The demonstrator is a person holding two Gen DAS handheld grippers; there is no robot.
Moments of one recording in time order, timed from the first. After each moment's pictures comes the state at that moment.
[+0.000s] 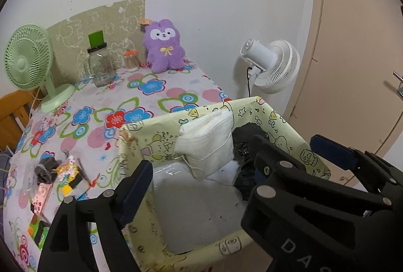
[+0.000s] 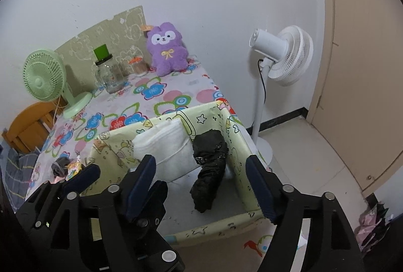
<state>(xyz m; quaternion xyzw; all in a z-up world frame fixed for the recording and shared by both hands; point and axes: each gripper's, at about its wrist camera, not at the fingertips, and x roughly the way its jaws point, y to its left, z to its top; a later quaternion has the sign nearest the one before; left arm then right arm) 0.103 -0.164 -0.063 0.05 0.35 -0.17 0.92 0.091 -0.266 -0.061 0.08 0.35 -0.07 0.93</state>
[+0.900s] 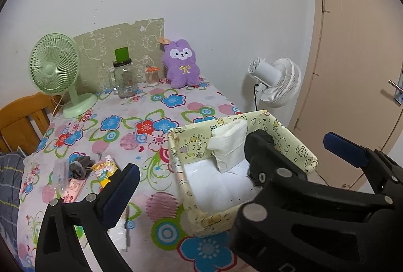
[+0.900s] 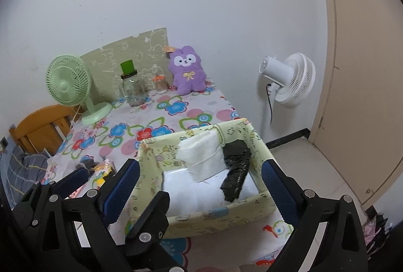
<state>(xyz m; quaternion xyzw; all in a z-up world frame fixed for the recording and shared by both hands) 0.056 -0.110 -0.028 0.04 0.31 -0.15 0.94 0.043 -0.211 -0.022 0.06 0.29 -0.05 0.95</state>
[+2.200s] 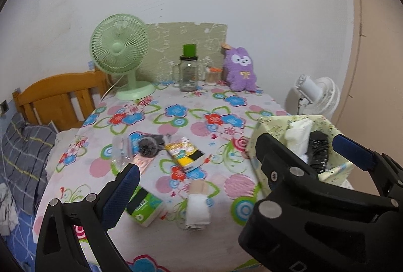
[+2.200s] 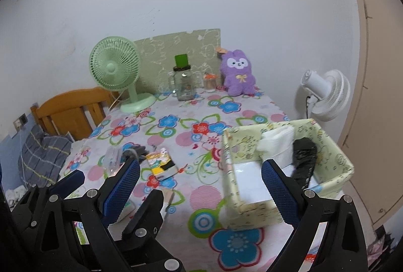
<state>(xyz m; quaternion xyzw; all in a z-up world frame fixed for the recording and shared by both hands) 0.026 0.010 -0.043 -0.01 0.29 -0.05 0.96 0.029 -0.095 -0.040 0.02 0.28 0.03 0.96</state>
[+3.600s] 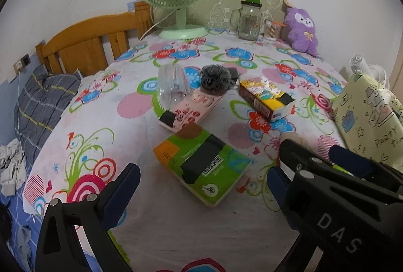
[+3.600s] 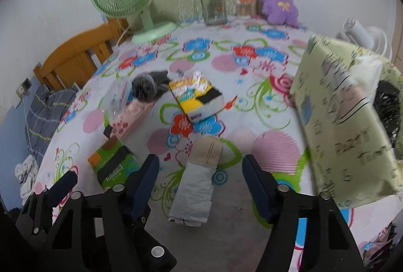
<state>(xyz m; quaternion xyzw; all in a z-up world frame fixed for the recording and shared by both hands) 0.067 0.084 -0.143 -0.04 0.39 0.06 0.92 0.100 -0.029 -0.152 0.02 0.44 0.08 0.89</state>
